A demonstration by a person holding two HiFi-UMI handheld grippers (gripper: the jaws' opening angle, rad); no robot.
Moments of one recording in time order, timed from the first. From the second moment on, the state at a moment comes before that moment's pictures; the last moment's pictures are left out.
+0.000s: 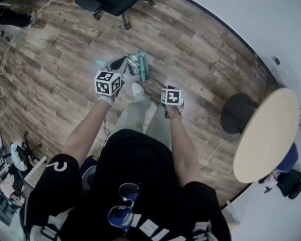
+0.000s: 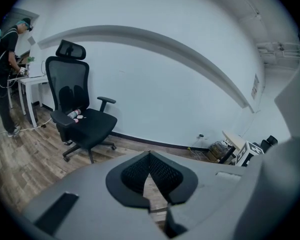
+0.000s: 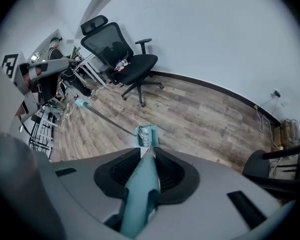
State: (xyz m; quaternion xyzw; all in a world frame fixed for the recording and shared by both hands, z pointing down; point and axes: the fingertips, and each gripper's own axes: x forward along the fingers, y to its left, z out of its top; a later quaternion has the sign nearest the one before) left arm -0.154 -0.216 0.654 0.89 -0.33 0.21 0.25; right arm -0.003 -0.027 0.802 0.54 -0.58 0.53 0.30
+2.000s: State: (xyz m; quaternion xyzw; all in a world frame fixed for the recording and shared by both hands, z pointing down) left arm -0.041 -0.070 0.483 0.84 -0.49 0.11 0.18; right arm 0.297 0.000 0.568 0.63 -0.67 0.36 0.20
